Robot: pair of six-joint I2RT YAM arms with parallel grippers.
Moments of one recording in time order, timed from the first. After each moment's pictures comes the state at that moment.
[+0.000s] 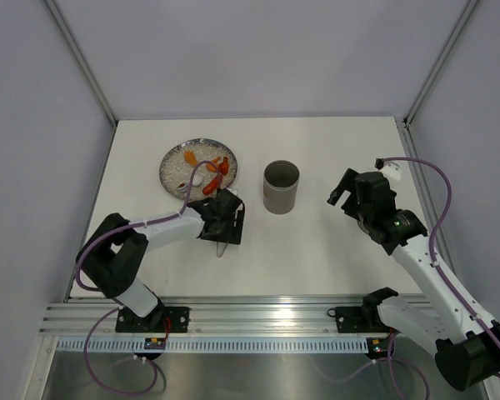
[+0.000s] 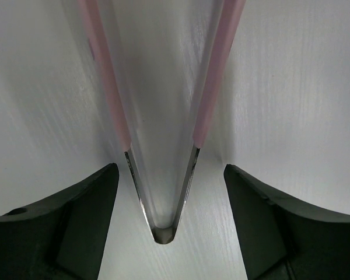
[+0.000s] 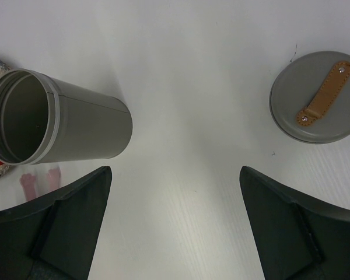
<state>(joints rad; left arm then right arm) -0.71 1.58 0.86 -0.45 -0.16 -0.52 0.38 0.93 0.88 -0.61 0.35 0.71</state>
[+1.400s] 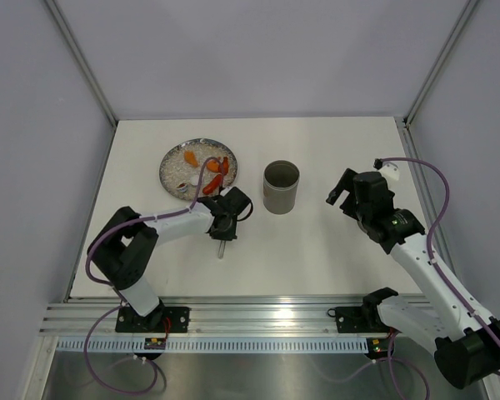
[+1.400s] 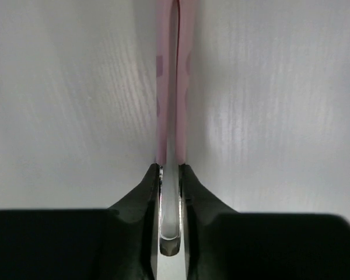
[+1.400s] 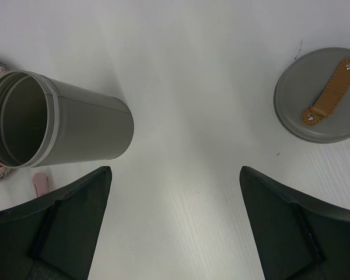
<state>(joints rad) -0.75 1.67 0.96 -0.52 -0.26 -0.60 0.38 0.95 0.87 -0.59 0.35 0.73</state>
